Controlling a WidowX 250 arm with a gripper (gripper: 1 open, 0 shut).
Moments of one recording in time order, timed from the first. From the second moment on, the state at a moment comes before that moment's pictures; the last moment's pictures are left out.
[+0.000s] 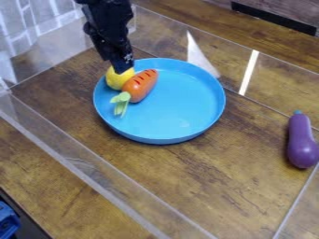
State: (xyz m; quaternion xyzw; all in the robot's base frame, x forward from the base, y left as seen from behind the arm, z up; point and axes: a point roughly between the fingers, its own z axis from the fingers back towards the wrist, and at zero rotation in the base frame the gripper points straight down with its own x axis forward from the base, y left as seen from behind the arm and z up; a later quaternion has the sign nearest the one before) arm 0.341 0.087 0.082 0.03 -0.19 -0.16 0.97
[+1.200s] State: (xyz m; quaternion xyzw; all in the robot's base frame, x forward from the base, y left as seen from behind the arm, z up) arm 0.355 0.068 0.052 0.01 -0.17 -0.18 0.97
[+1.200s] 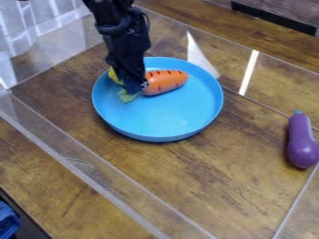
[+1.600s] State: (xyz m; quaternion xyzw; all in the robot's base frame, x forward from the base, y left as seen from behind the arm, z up) arm 0.355 0.068 0.064 0.01 -0.18 -0.18 0.97
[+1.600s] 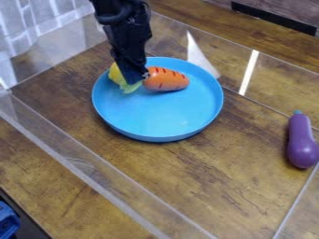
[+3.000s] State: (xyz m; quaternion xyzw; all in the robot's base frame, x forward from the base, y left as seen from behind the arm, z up) arm 0.362 0.069 0.049 0.02 -0.20 -0.19 0.96
